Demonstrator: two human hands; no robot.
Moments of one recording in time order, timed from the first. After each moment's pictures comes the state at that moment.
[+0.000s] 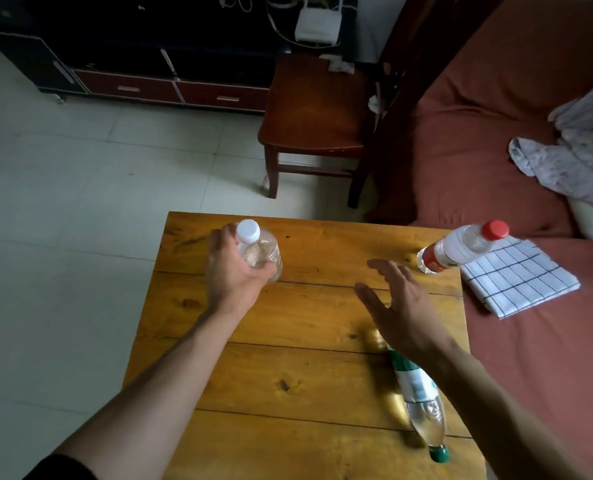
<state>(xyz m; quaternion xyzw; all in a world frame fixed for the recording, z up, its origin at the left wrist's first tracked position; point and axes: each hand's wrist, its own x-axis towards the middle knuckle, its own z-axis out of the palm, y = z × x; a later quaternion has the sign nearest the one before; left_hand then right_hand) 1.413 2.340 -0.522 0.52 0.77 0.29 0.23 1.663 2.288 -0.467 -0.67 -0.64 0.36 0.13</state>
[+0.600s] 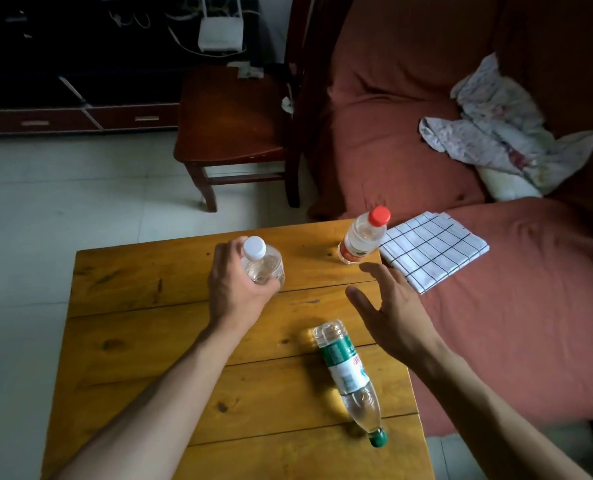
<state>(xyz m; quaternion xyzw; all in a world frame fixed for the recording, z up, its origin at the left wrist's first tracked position) 1.558 2.339 -0.524 0.64 0.67 0.29 0.25 1.784 2.259 -0.471 -0.73 -0.58 0.31 0.16</state>
